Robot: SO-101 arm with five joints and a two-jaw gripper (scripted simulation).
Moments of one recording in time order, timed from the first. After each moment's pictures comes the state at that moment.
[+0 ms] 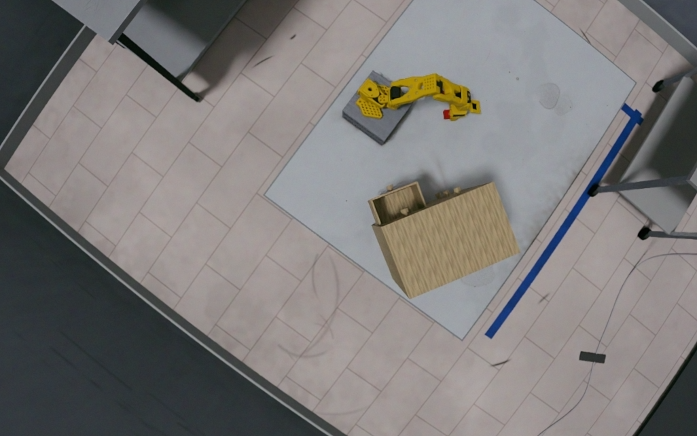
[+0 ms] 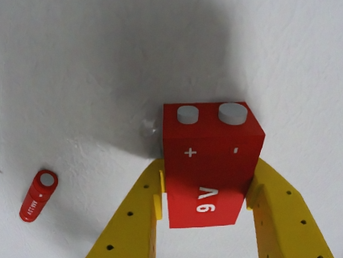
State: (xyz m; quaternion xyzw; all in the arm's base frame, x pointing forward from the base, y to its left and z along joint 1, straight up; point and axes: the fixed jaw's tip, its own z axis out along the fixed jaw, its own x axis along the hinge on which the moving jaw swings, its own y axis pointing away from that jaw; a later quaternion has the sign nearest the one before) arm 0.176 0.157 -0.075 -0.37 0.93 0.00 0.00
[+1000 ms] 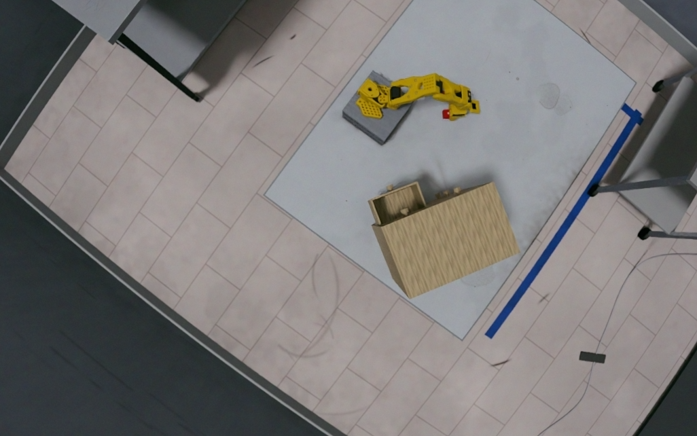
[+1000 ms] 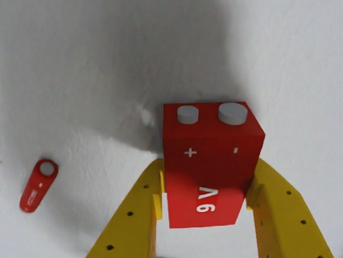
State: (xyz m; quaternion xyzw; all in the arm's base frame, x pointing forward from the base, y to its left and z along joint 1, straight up) arm 0.174 0.155 -0.072 -0.37 0.93 0.00 -0.01
